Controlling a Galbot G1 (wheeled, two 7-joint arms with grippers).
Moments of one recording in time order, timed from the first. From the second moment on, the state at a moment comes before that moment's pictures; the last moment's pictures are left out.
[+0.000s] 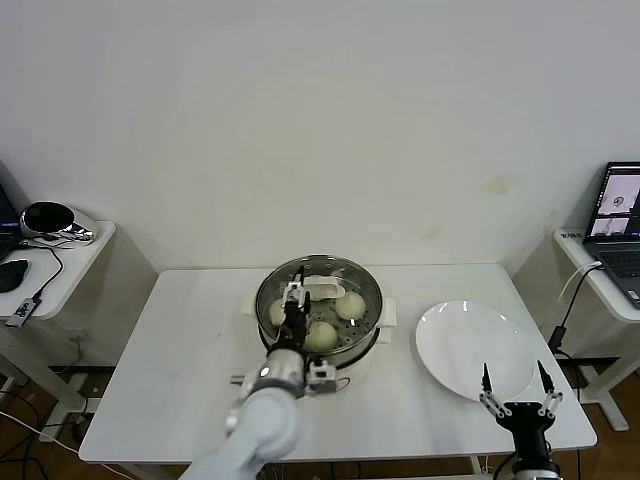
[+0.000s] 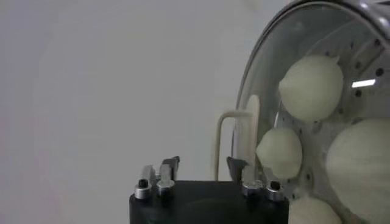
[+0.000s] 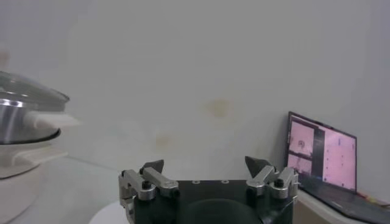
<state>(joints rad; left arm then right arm) 0.98 -1.26 0.10 -1.96 1.25 0.62 0.26 -1.69 1.53 0.83 2.00 -0.12 0.28 -0.01</state>
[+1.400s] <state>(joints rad) 1.96 -1.28 -0.49 -2.13 -0.21 -0.17 -0.22 -1.87 1.38 0.61 2.06 0.09 0.17 -0.08</state>
